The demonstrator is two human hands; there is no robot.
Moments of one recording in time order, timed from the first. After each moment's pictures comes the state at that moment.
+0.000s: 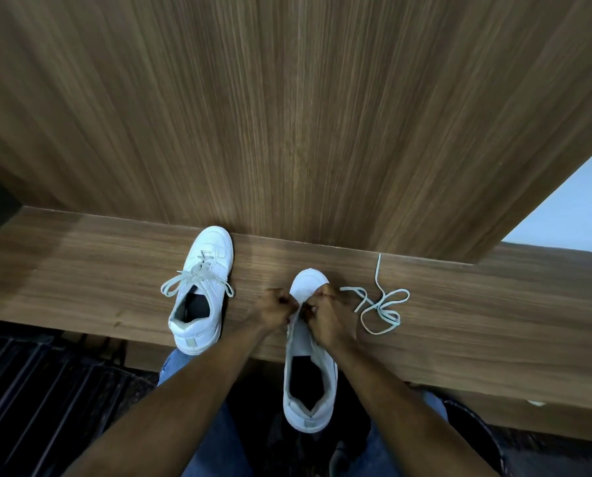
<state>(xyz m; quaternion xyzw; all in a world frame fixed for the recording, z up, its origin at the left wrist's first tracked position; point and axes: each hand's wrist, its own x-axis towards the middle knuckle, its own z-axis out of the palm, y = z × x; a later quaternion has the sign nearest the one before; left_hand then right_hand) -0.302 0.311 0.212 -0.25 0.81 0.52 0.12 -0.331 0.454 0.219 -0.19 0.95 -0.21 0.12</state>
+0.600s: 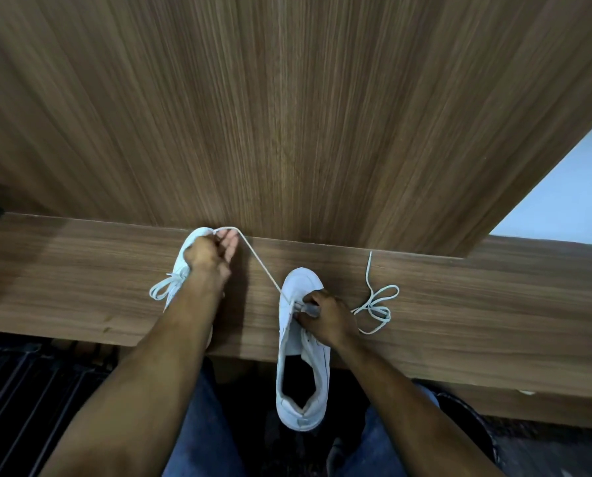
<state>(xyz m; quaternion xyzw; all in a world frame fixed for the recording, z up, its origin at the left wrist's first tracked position) -0.344 0.245 0.287 -0.42 0.31 0.83 -0.22 -0.341 0.476 0.209 -0.19 0.92 -0.31 0.14</state>
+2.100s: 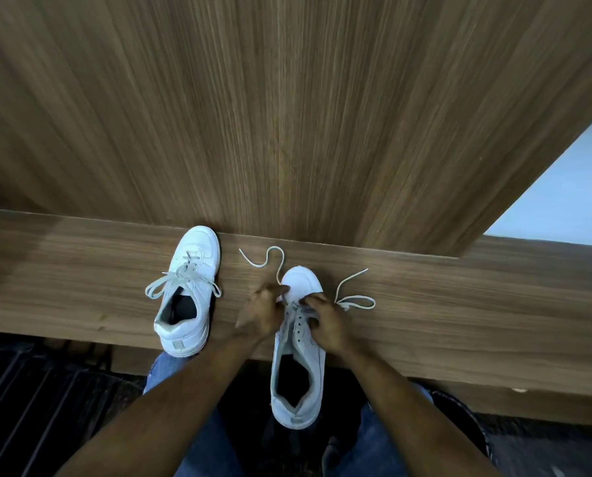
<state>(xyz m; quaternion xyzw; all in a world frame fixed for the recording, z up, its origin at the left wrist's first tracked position) -0.295 0.322 0.218 -0.16 0.92 0.35 0.08 -0.342 0.487 0.184 -0.23 0.91 -0.28 0.18</state>
